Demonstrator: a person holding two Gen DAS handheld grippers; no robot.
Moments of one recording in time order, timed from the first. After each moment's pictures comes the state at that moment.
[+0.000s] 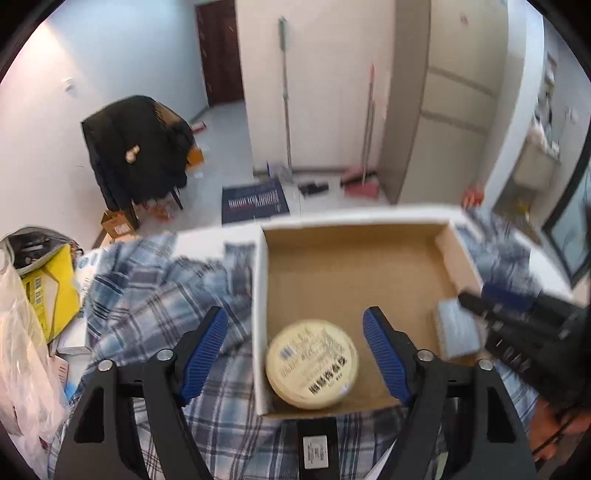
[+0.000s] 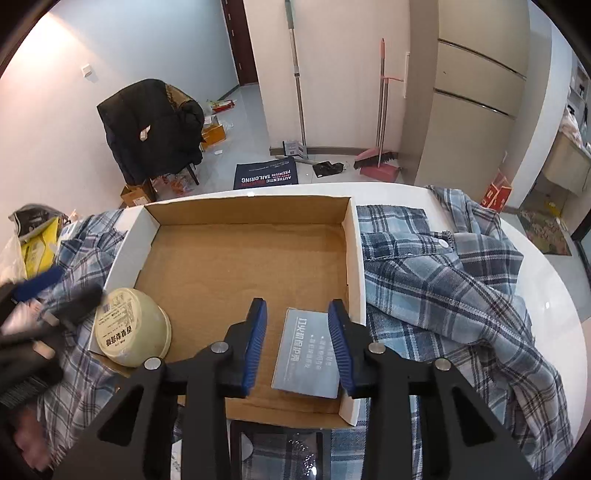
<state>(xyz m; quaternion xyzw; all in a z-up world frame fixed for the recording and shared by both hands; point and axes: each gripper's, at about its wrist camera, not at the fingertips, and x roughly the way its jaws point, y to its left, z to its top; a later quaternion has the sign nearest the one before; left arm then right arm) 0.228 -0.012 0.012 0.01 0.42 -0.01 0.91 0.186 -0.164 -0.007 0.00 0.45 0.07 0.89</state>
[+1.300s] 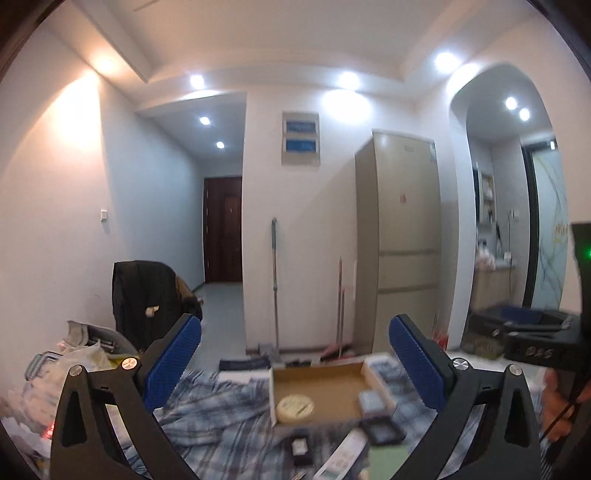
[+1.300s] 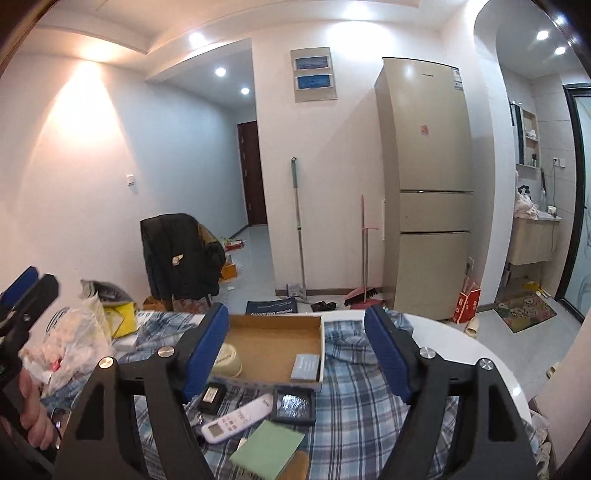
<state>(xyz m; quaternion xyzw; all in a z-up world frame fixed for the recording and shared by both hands) -0.057 0.010 0.155 0.01 0.06 -0.05 1.00 -0.077 -0.192 0.150 0.01 0.17 0.08 0.98</state>
